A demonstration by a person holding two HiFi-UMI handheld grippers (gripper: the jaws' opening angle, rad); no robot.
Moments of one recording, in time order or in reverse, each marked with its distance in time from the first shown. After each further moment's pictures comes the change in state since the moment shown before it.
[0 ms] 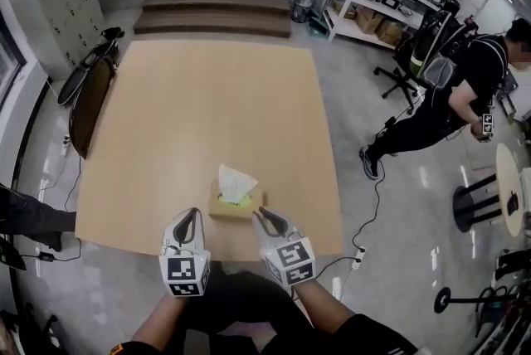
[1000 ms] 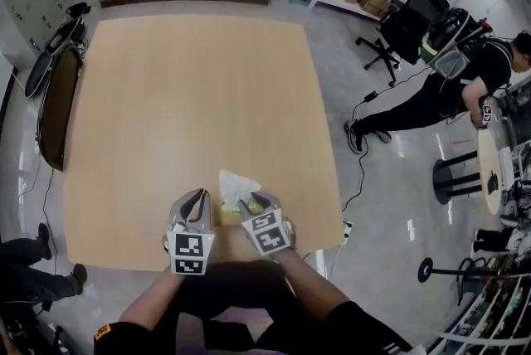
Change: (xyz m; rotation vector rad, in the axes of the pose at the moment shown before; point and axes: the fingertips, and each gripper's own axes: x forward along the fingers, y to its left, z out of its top) left arm 0.098 0.012 -0.024 0.068 0.144 -0.230; right arm 0.108 -0.026 -0.067 0.013 0.441 -0.105
